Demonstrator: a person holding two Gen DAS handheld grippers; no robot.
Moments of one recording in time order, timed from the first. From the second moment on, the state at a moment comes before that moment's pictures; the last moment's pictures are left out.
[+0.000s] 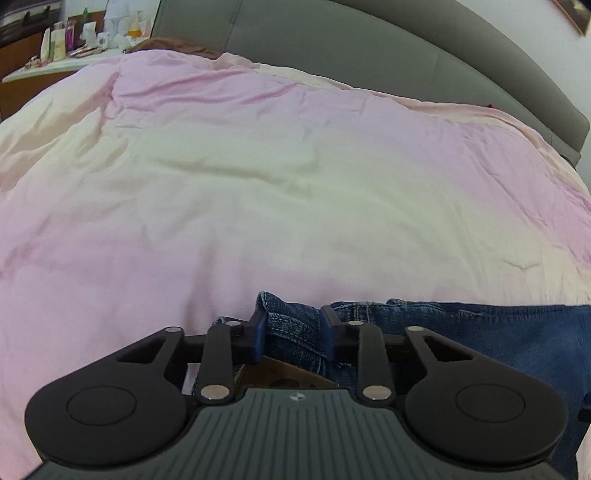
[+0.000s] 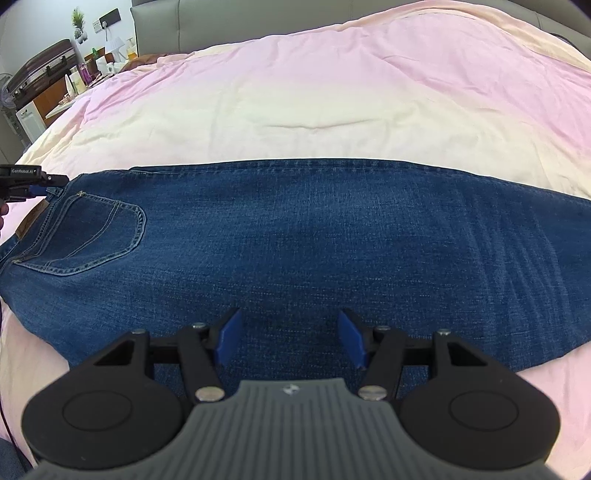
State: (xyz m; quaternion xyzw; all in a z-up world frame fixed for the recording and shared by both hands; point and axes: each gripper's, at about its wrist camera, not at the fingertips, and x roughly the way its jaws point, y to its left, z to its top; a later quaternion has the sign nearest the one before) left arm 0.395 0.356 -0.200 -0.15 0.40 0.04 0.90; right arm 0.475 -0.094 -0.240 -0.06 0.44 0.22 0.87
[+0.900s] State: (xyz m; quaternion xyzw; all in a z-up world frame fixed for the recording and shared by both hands) left arm 0.419 0.290 -0.189 0.07 0.45 0.23 0.86; right arm 0.494 -0.358 -0.232 0.01 0.42 0.04 0.91
